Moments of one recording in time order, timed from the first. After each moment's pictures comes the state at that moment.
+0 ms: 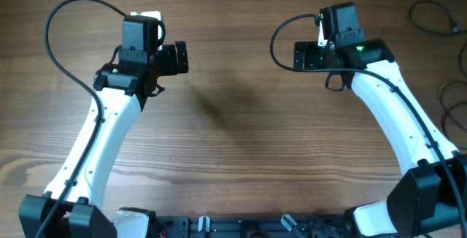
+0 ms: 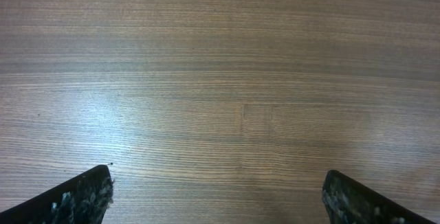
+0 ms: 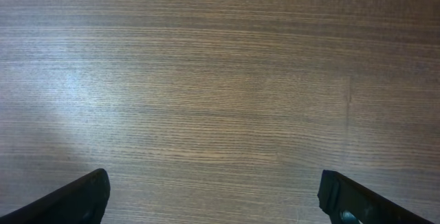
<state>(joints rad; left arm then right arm) -0.17 1.47 1.18 -0.57 -0.12 -0.18 0.24 1.63 1.33 -0.75 0.10 0.18</state>
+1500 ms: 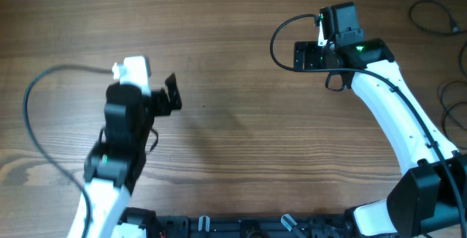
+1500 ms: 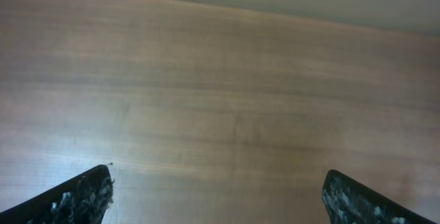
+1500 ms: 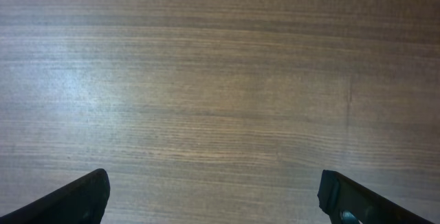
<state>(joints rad) -0.17 0.90 0.64 -0.24 -0.13 -0.20 0.24 1.63 1.33 -0.75 0.10 0.18</state>
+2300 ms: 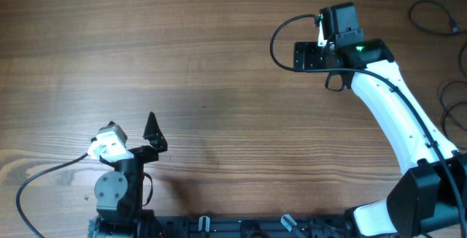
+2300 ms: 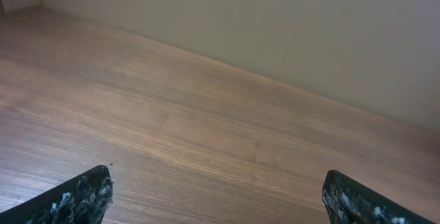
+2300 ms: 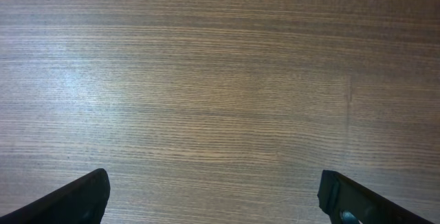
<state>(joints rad) -0.07 0.04 0.15 -0.27 -0.17 -0.31 0.24 1.63 1.33 -0.75 0.10 0.18</state>
